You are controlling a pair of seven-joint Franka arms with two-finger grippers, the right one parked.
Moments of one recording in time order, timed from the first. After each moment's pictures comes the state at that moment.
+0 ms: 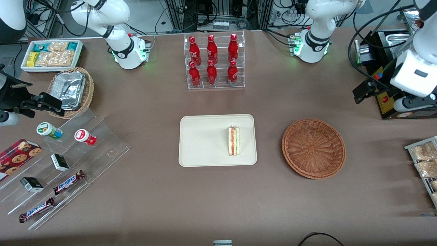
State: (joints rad) arm 0.21 0.10 -0.43 -1.35 0.11 1.39 -0.34
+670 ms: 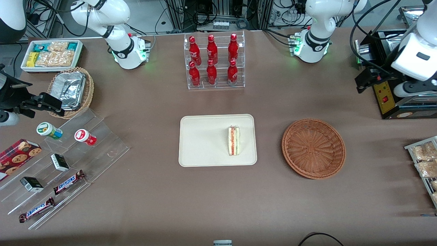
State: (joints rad) arm 0.06 0.01 -0.23 -1.44 0.04 1.39 -0.27
